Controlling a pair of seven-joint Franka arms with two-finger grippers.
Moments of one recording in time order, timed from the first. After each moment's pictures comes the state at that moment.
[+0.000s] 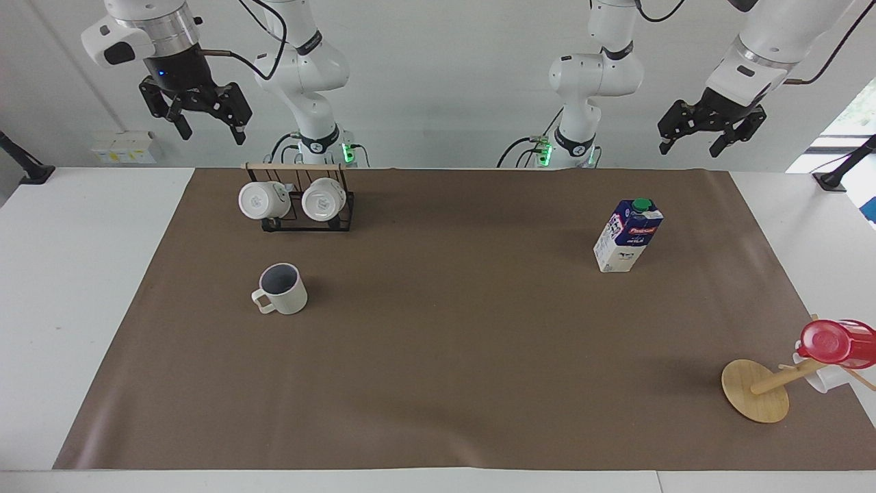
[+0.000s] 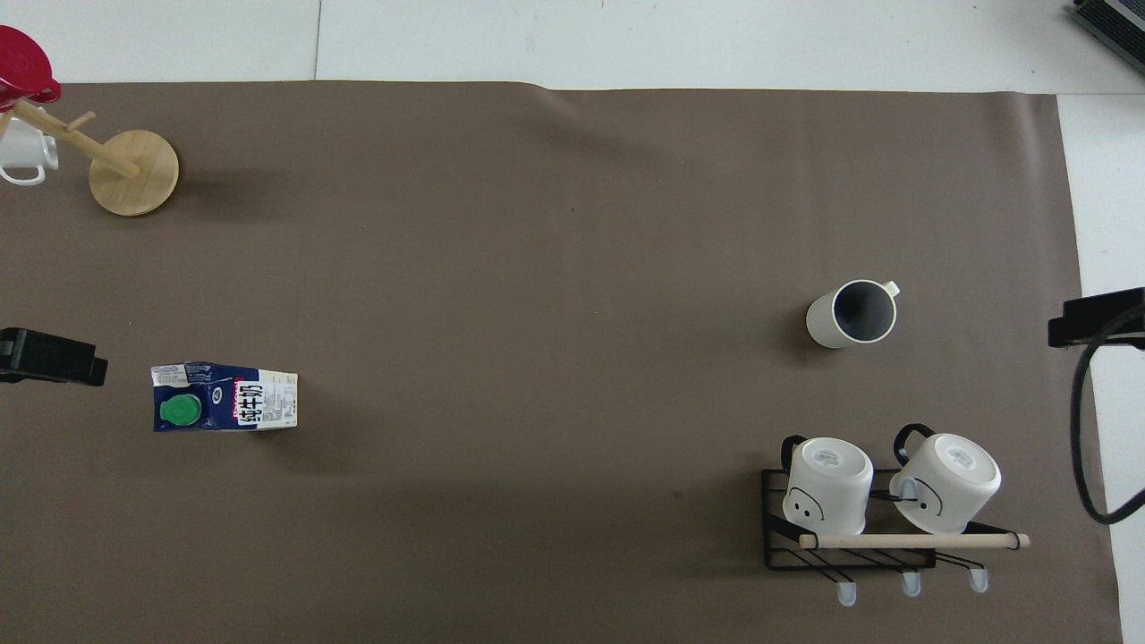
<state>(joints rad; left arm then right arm) -0.10 -0.13 0.05 -1.62 -0.02 1.42 0.05 0.10 -0.11 -0.10 -1.52 -0.03 1.43 0.12</state>
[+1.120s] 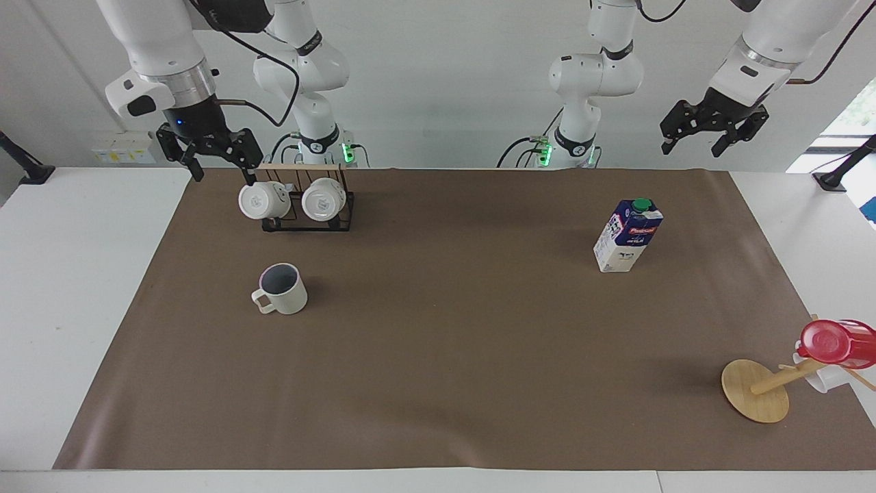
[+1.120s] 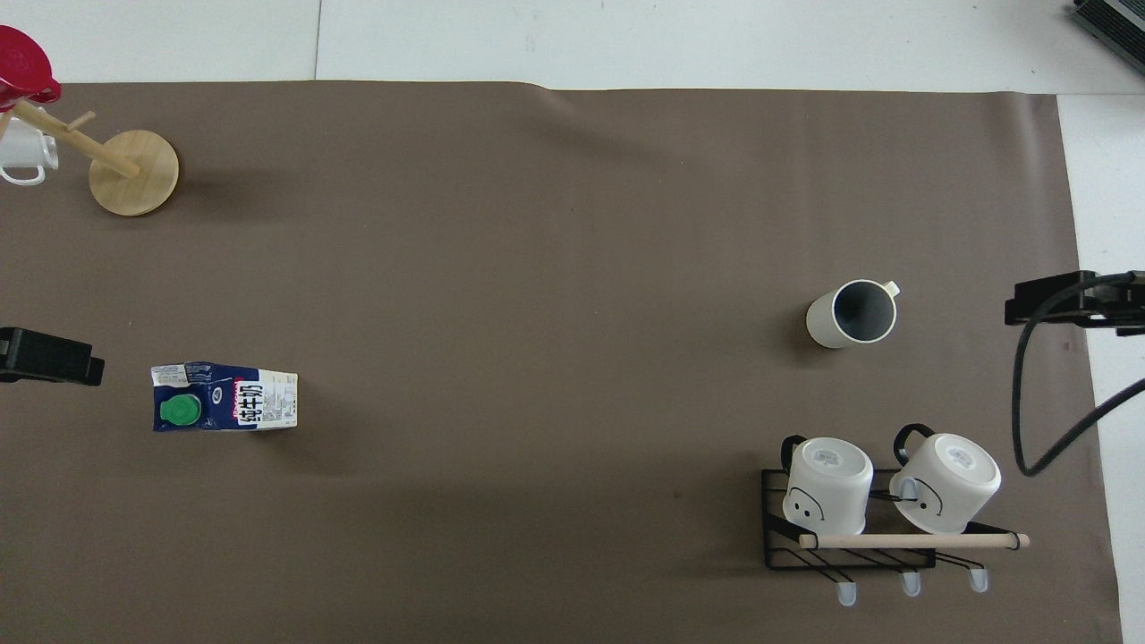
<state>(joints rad) -0.10 -0.13 0.06 -1.62 -0.02 1.41 0.05 0.10 -0.08 -0.09 -1.70 -0.03 1.68 0.12</state>
